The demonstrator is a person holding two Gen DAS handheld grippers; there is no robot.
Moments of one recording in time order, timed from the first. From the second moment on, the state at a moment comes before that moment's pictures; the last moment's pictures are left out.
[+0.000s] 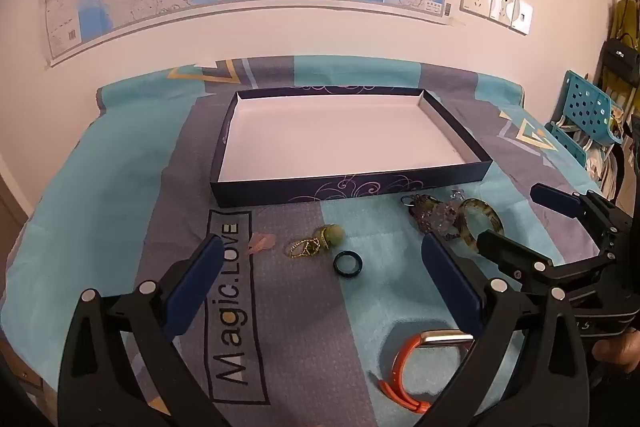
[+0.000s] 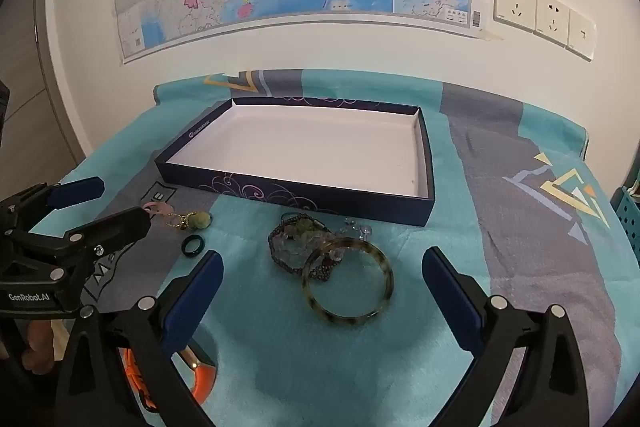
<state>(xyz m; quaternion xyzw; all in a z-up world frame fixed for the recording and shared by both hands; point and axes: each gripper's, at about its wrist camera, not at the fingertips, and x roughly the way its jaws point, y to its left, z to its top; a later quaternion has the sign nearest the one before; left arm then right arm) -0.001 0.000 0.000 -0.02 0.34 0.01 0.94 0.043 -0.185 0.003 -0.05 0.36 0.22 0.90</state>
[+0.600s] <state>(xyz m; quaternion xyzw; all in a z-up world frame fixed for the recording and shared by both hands) -0.003 0.002 0.000 -0.02 0.35 0.01 0.94 0.039 -0.191 0.002 -0.05 0.36 0.21 0.91</state>
